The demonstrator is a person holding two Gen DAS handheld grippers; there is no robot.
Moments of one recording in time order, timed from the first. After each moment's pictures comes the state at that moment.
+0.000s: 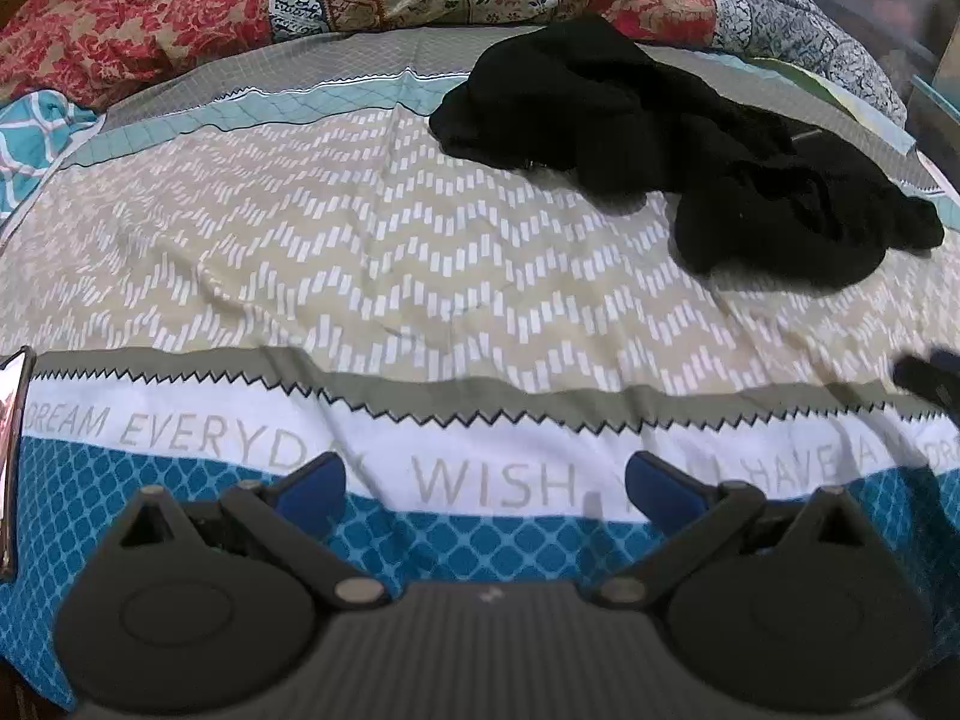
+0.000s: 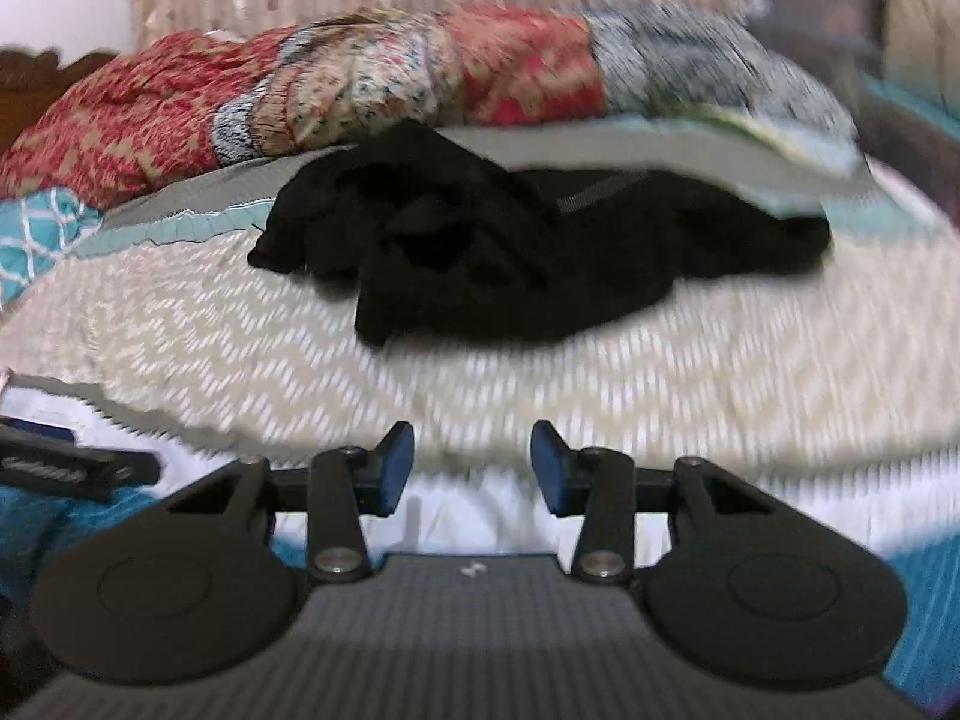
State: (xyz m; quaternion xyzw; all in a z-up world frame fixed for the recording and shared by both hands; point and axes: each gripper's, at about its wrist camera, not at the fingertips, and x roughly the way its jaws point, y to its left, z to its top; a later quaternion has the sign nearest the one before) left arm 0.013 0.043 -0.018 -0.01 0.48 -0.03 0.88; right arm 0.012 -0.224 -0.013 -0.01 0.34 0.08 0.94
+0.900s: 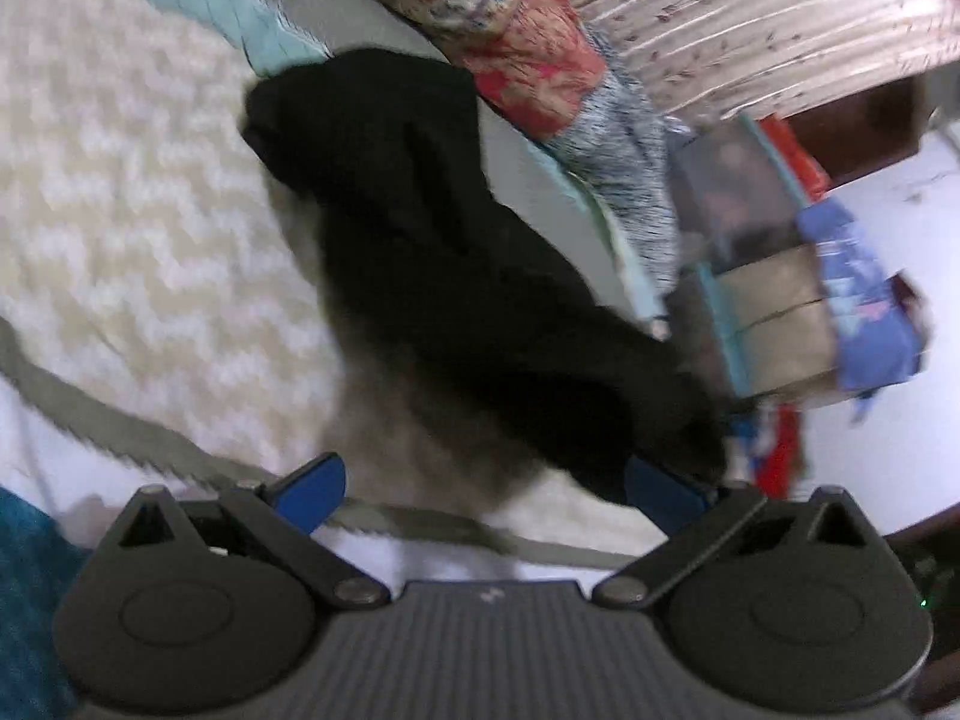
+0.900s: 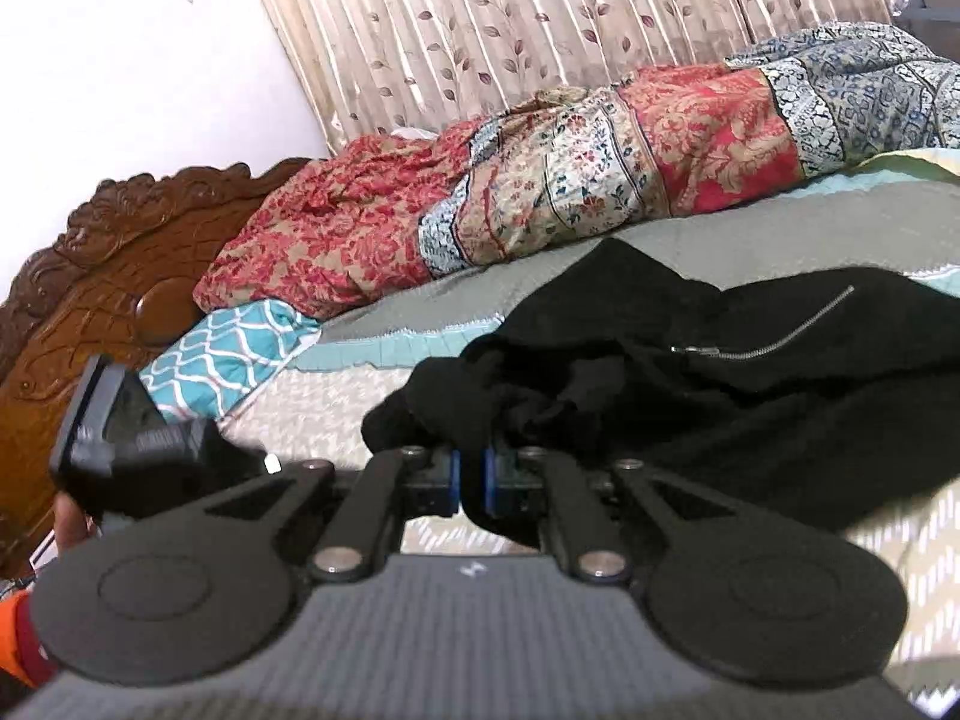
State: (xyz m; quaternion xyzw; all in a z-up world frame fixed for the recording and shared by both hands) left arm 0.060 0.072 -0.001 -0.38 0.46 -0.26 0.76; right arm 0.021 -0.249 0.050 0.15 0.28 0.29 0.90
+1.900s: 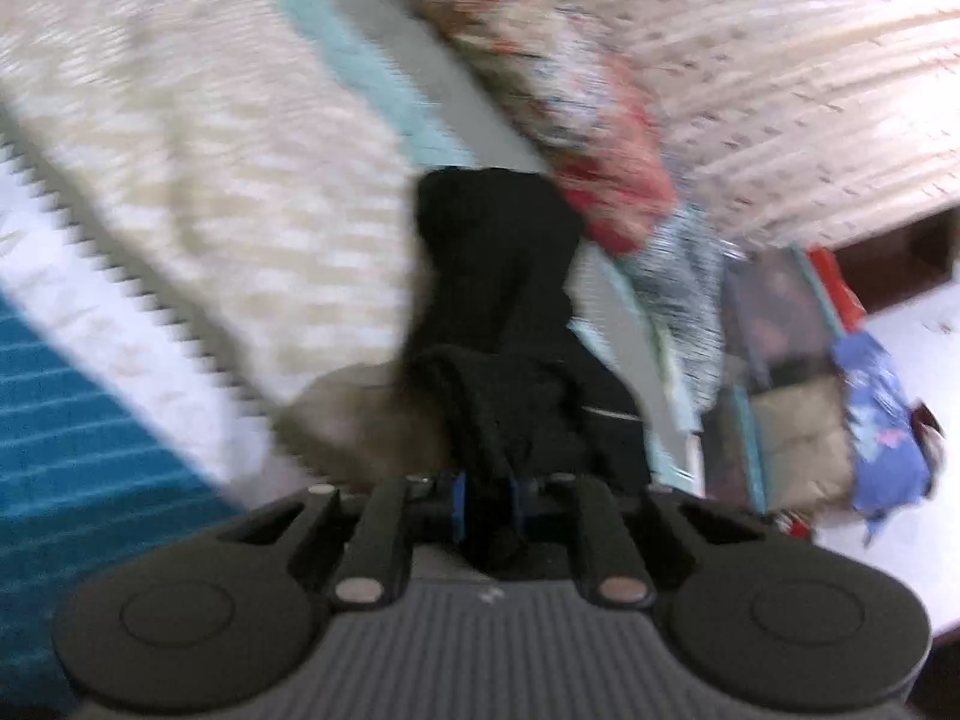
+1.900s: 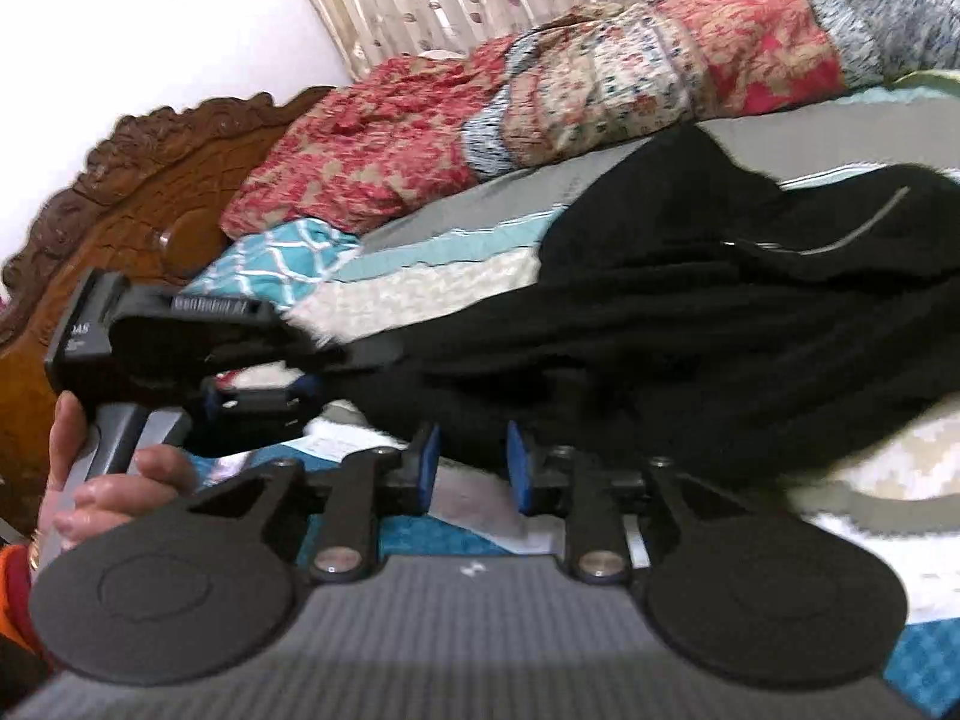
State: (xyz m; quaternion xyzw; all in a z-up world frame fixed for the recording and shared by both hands) left arm 0.023 0.160 -0.016 -0.44 0.41 -0.13 0.79; right arm -0.006 -0.210 0.019 0.13 0.34 0.30 0.88
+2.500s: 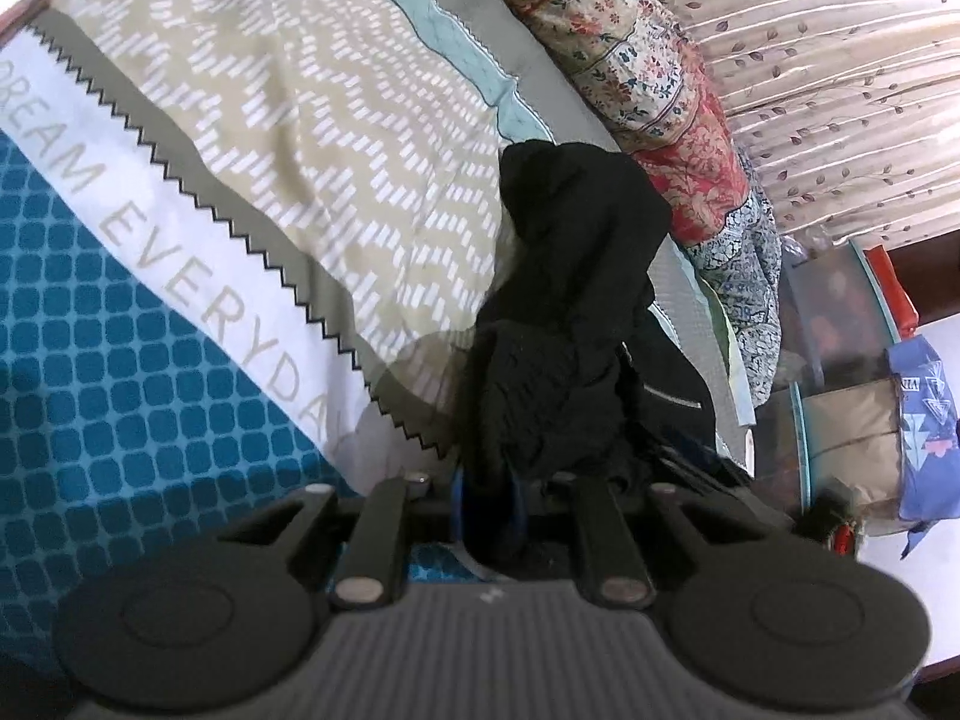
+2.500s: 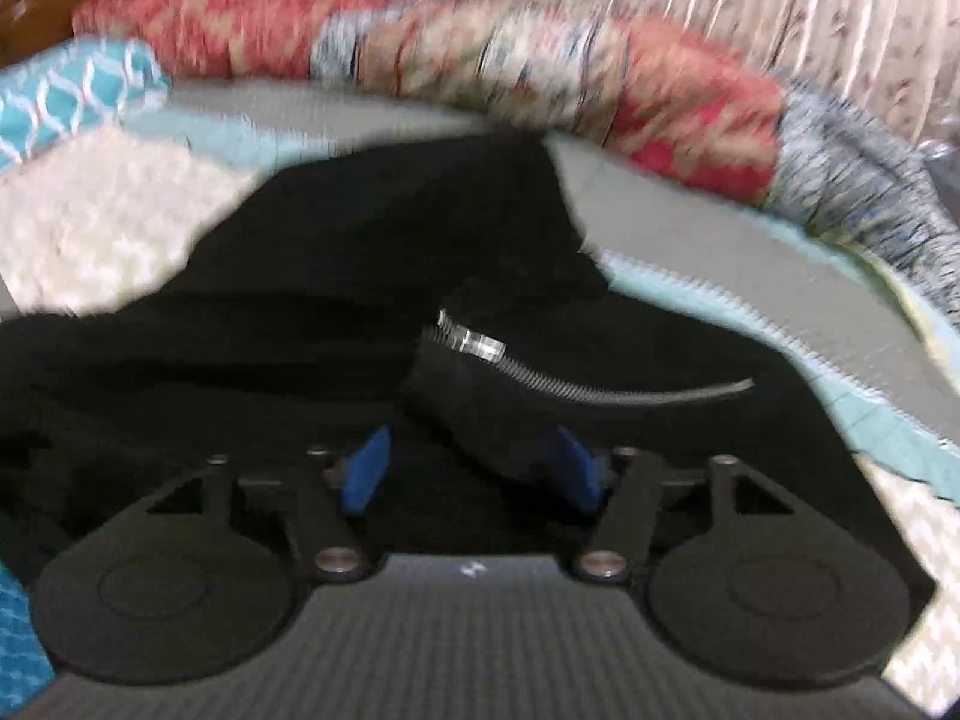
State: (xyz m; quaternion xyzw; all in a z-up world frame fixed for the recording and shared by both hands) left arm 0.016 0.164 -0.033 -0.43 0.45 -0.10 0.78; right arm 0.141 -0.207 -0.038 -0.17 0.37 0.17 0.90
